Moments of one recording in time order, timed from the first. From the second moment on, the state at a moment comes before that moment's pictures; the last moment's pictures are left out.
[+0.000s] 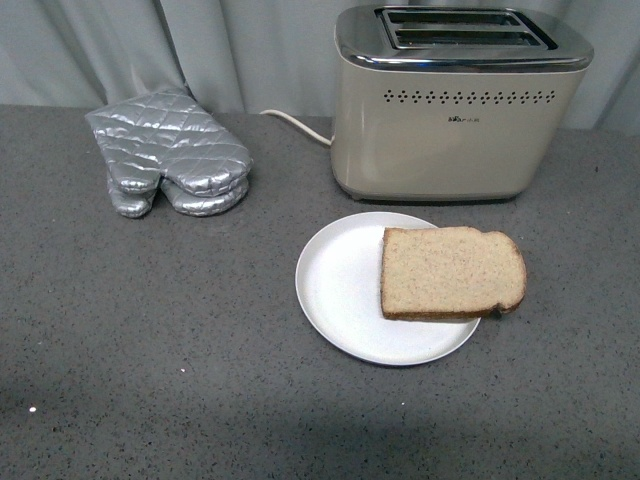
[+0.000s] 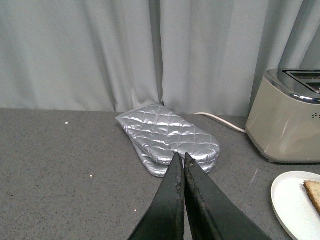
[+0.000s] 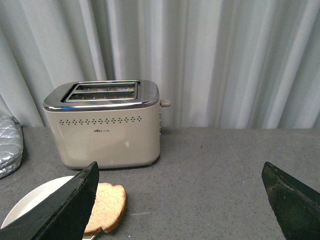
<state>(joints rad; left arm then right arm) 0.00 0.69 0.02 0.67 0.00 -0.01 0.00 0.00 0.00 0.00 0.00 0.00</state>
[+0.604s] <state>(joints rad) 0.00 0.35 0.02 0.35 0.00 -0.01 0.00 0.00 0.00 0.00 0.00 0.00</state>
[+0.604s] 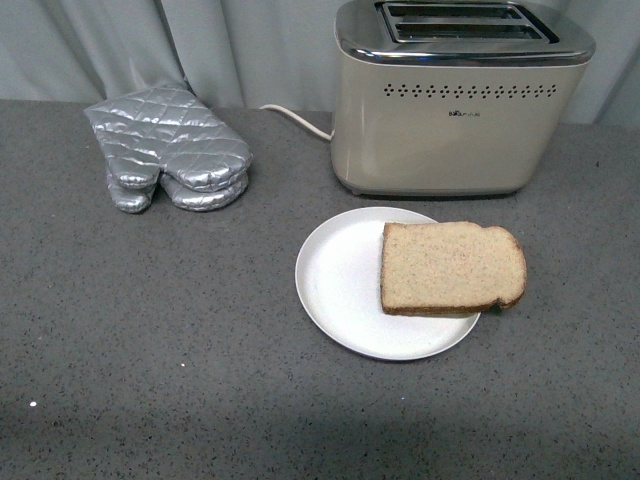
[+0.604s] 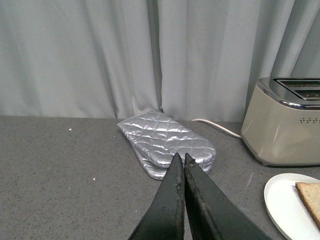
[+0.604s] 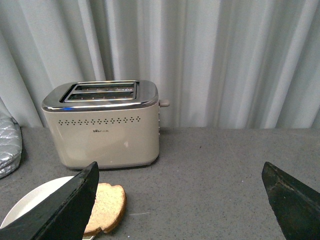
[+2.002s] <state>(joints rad) 0.00 0.01 0.02 0.00 0.00 -0.01 0.00 0.00 0.00 0.00 0.00 0.00</state>
